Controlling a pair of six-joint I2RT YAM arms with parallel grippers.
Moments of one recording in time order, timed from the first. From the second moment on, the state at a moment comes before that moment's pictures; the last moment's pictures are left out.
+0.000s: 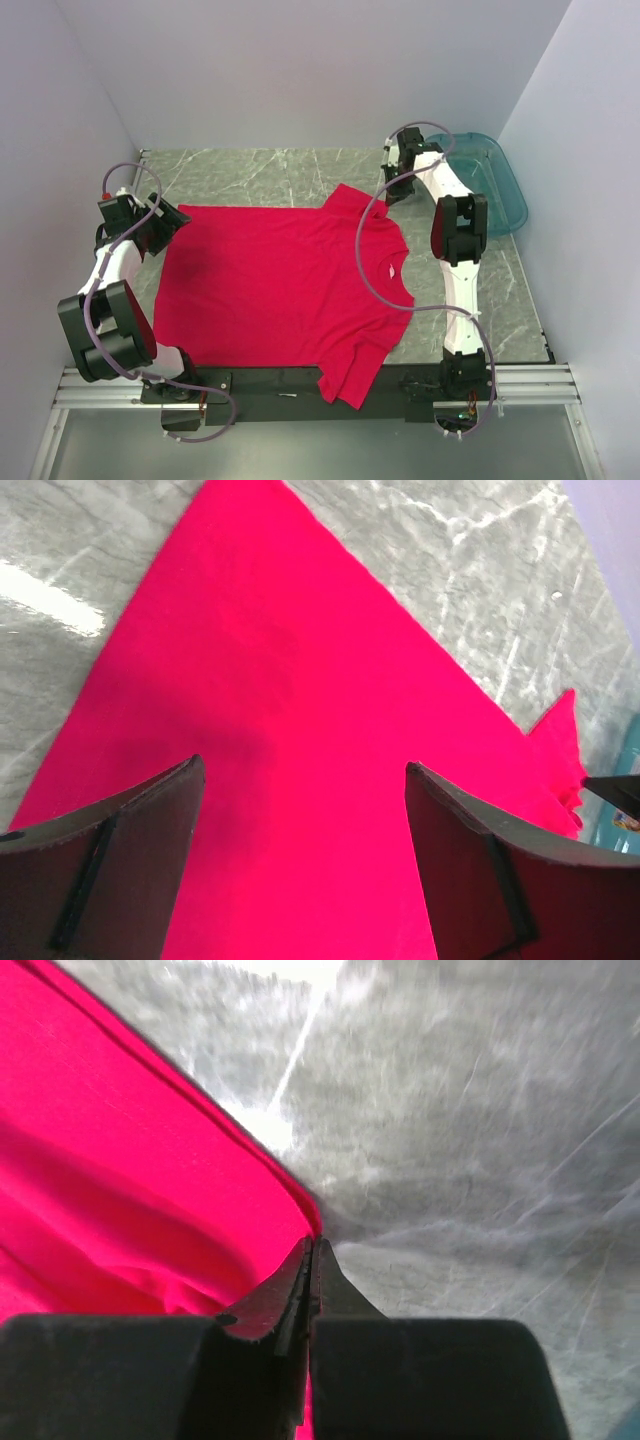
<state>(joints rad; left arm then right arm) 0.37 1.41 0.85 -0.16 0.38 -0.54 0.12 2.44 2.17 -0.92 -0.19 -0.01</state>
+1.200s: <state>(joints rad) 0.33 2.23 1.68 -0.37 0.31 -0.27 0.12 2.30 2.08 -0.78 -0.36 -0.02</state>
